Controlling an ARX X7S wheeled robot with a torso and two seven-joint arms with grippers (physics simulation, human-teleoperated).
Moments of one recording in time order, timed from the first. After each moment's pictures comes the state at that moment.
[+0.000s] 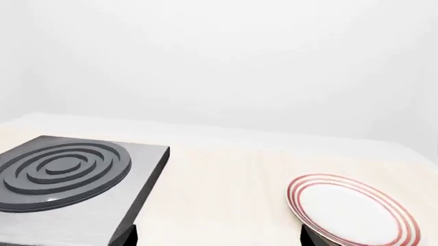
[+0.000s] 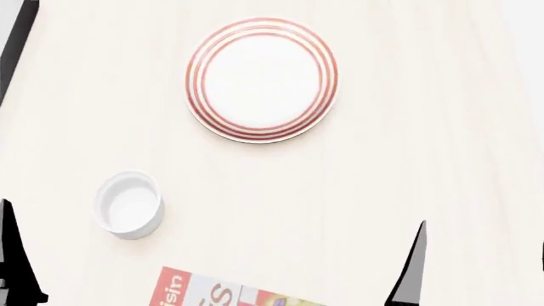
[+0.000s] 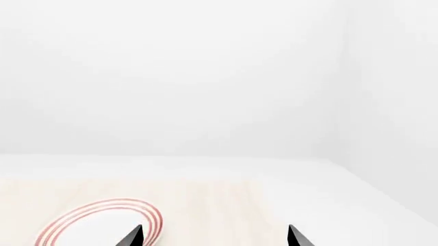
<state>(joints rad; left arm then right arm) 0.06 -0.36 0.00 0.67 -0.40 -0.17 -0.29 -0.18 0.37 0.04 -0.80 0.25 0.10 0.31</state>
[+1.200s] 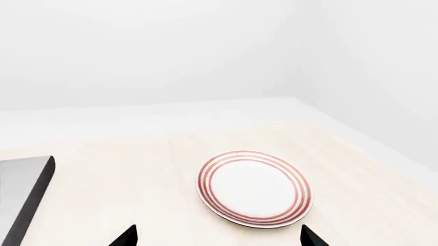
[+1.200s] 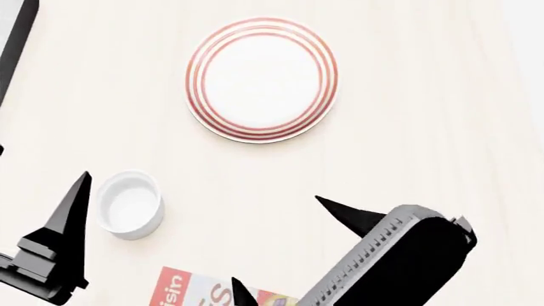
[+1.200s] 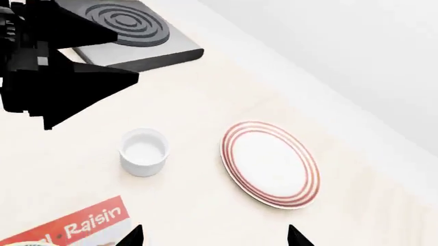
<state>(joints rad) -0.27 -0.58 0.06 0.72 -0.73 -0.55 -0.17 1.08 1.12 -0.73 -1.04 1.38 0.80 0.62</state>
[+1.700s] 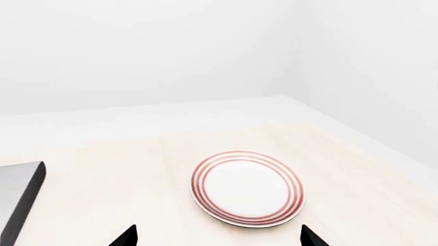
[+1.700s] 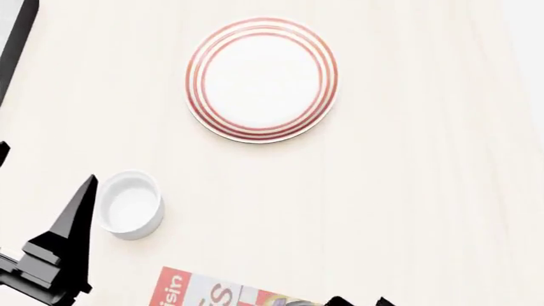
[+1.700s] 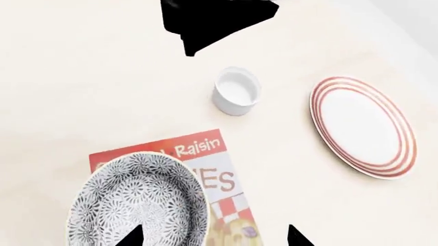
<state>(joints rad) -0.28 -0.59 0.07 0.72 -0.73 -0.54 -0.16 1.20 0.84 -0.63 -1.04 2.12 1.24 1.06</state>
